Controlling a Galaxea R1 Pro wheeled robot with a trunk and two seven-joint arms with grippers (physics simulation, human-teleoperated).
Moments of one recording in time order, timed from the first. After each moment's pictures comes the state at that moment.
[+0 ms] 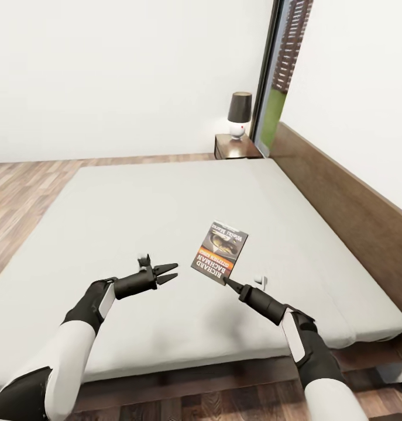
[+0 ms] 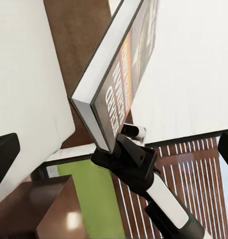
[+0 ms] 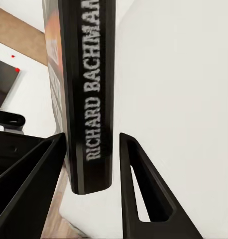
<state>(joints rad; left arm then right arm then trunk) -0.86 0.00 0.33 -0.55 0.04 0.75 -1.36 -0.55 0.10 -0.27 -0.96 -0.26 0.47 0.94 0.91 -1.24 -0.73</state>
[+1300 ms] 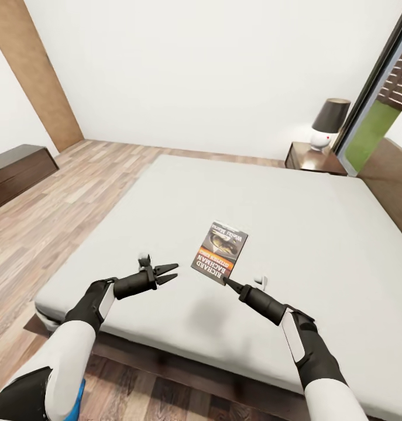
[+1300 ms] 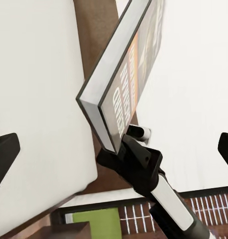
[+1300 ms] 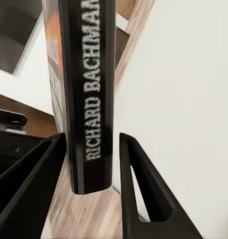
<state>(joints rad) -0.86 0.00 0.33 -0.55 0.04 0.75 -1.33 -0.55 0.10 -0.28 -0.96 -0.26 0.47 0.94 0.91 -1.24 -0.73</state>
